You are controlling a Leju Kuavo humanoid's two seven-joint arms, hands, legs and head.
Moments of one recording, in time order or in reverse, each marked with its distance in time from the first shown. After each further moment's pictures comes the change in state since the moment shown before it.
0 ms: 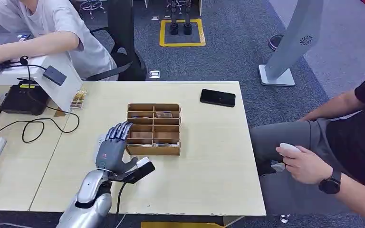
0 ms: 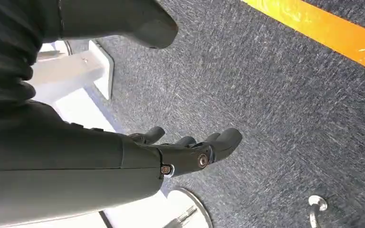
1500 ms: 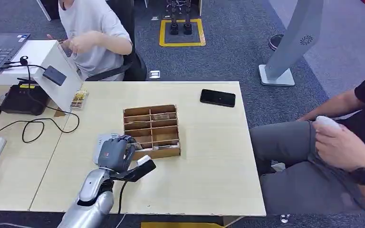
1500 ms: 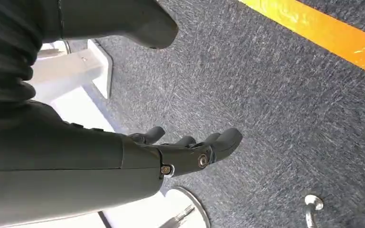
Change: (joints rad) left arm -0.020 -0.013 0.000 0.047 0.057 -0.002 -0.020; right arm -0.003 0.005 0.000 -0.002 0.010 0.003 0.005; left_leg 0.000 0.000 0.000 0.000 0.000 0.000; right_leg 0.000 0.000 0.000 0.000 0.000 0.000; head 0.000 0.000
